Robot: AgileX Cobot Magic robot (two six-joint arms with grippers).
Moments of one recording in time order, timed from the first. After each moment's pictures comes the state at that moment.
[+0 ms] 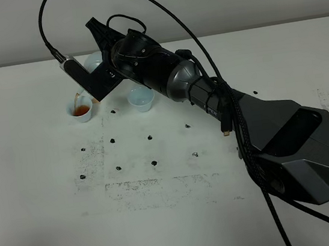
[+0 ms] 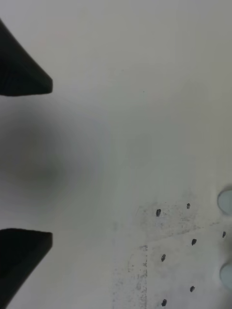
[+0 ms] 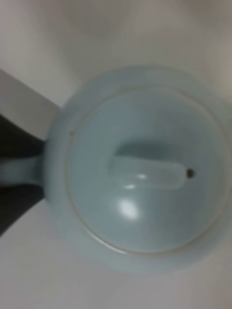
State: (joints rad) left arm 0.03 0.00 -0.46 -0.06 1.06 0.09; right arm 0.62 2.68 -2.55 -0.55 0.70 -1.31
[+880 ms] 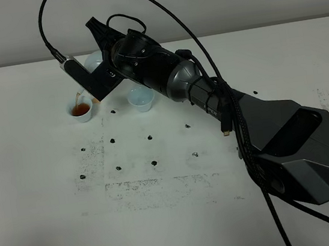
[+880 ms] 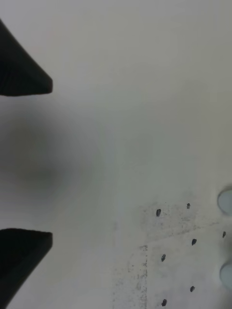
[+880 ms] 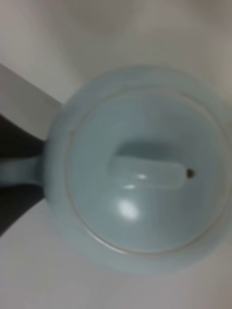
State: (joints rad) left arm 0.03 0.00 -0.46 -0.06 1.06 0.09; right arm 0.62 2.68 -2.55 -0.56 0.70 -1.31
